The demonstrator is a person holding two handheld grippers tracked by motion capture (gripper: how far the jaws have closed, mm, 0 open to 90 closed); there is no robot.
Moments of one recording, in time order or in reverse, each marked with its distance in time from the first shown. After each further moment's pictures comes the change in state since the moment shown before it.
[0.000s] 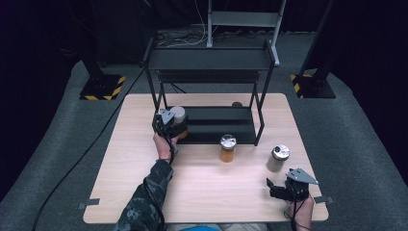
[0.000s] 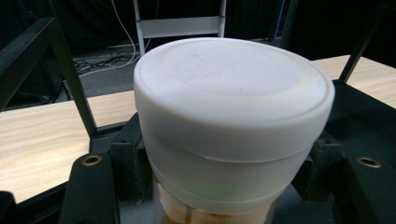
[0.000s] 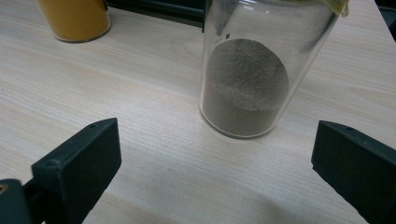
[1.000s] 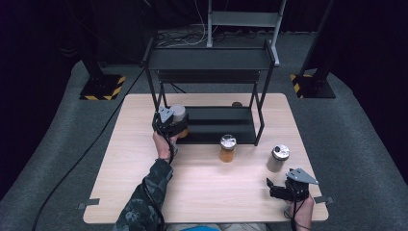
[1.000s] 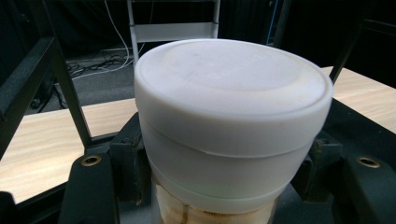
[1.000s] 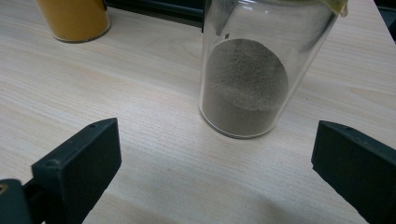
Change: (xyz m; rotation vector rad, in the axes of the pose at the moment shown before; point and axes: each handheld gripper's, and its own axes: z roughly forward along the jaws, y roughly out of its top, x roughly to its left) left arm 0.001 0.012 -0.007 -0.008 -0.027 -0.027; right arm 0.000 0.000 0.000 0.000 -0.002 0.000
